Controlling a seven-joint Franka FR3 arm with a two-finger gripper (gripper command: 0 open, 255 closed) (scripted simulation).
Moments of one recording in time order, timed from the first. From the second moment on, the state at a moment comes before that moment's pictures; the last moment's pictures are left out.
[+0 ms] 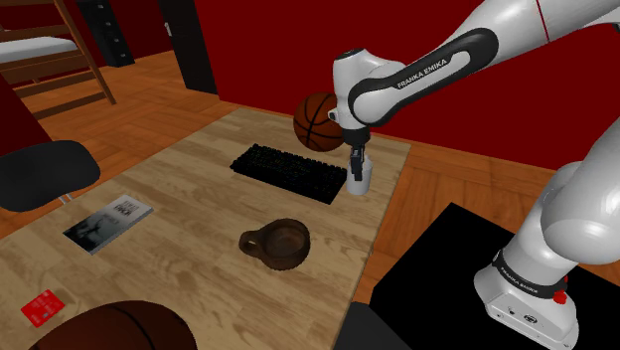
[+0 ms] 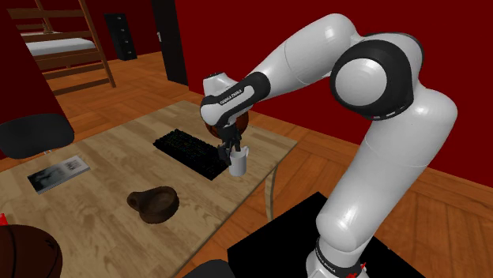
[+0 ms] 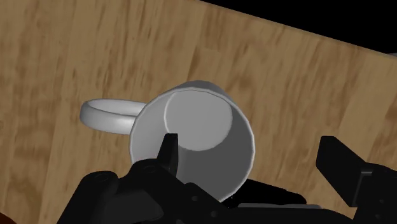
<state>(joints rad) 0.11 -0.08 0.12 -2.28 -0.08 2.05 -0.33</state>
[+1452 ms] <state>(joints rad) 0.11 -0.05 0.12 -2.33 -0.09 2.13 -0.32</state>
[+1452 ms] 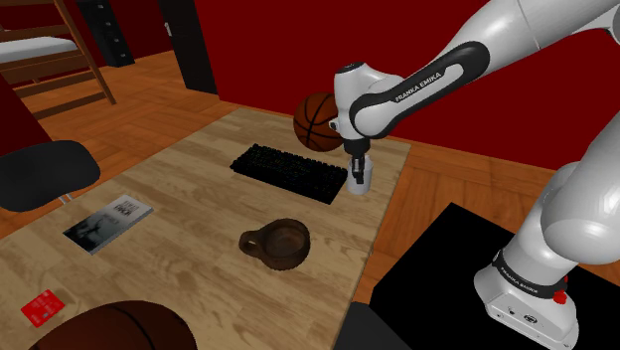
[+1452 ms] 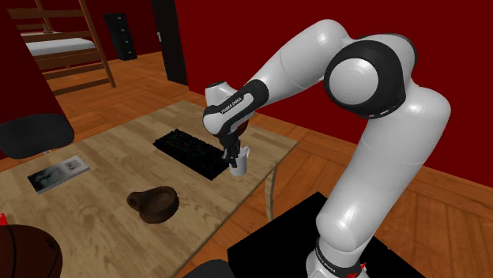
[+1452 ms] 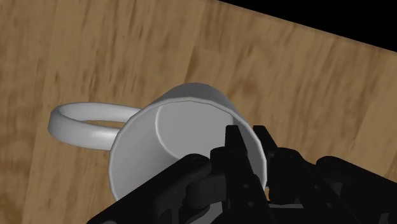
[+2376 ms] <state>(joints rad) 0.11 -0.13 0.12 -2.23 -0.07 1.95 -0.34</state>
